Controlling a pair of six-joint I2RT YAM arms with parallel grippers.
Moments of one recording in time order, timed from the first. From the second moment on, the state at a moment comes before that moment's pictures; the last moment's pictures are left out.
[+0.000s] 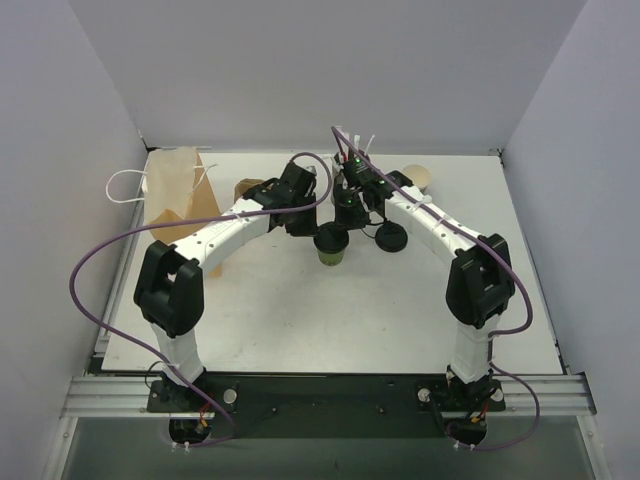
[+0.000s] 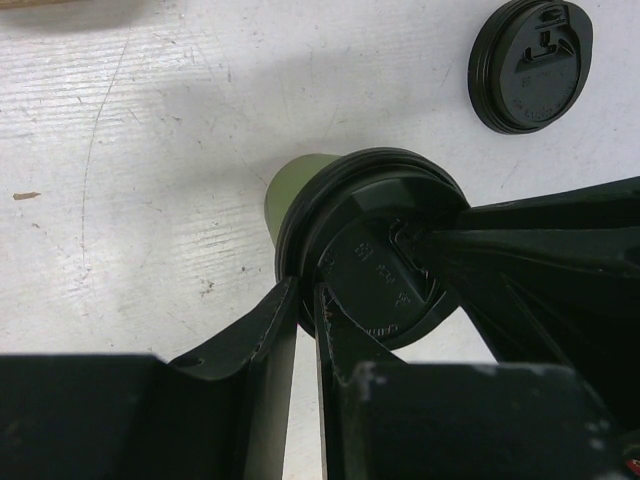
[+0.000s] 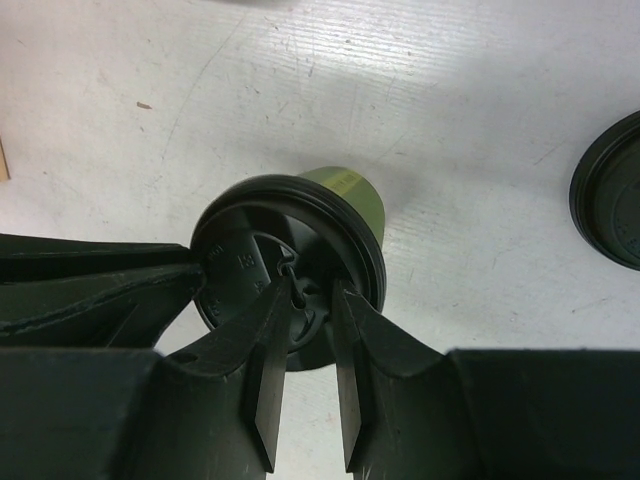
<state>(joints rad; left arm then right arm) -0.61 1.84 1.54 -0.63 0.01 -0.59 0.57 1.89 1.63 -0.73 -0.04 0.44</state>
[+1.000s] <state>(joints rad) -0.61 1.84 1.55 -0.64 0.02 -0.58 0.58 1.87 1.63 -0.75 0.05 0.44</state>
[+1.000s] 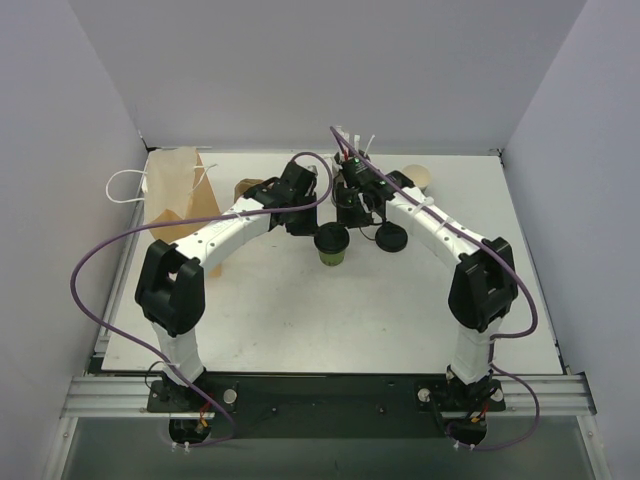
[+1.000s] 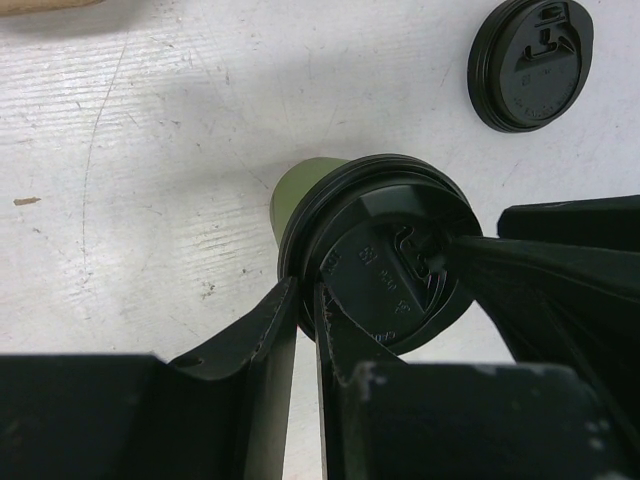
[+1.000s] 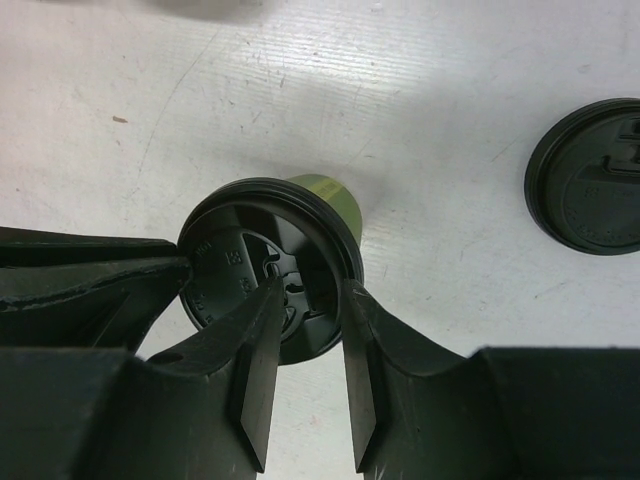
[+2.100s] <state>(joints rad) -0.61 1.85 1.55 -0.63 0.01 -0.58 0.58 1.88 1.58 -0.72 0.04 0.47</state>
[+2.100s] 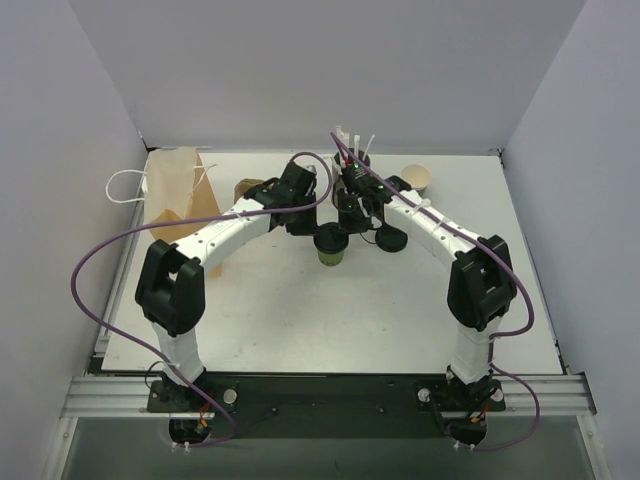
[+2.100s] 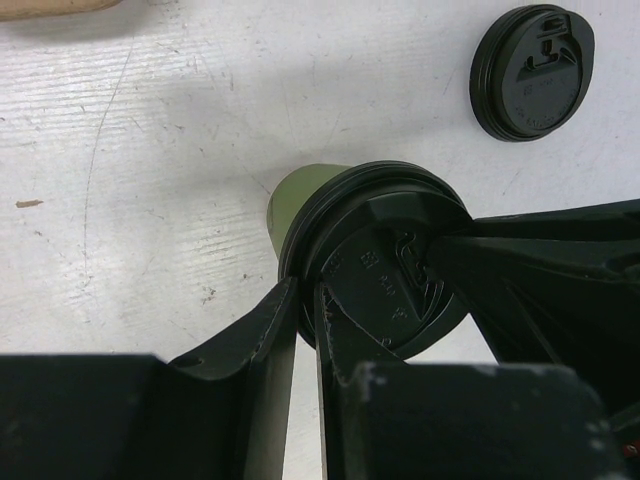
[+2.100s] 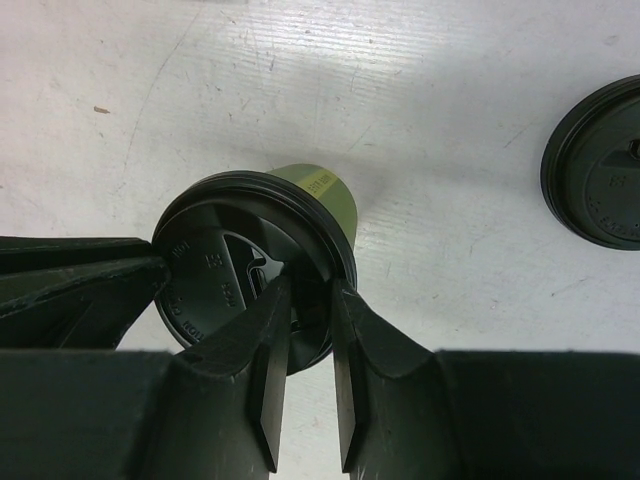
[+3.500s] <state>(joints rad) -0.57 1.66 1.11 -0.12 0.07 -0.89 0.61 1.85 1.53 -0.67 0.11 0.53</state>
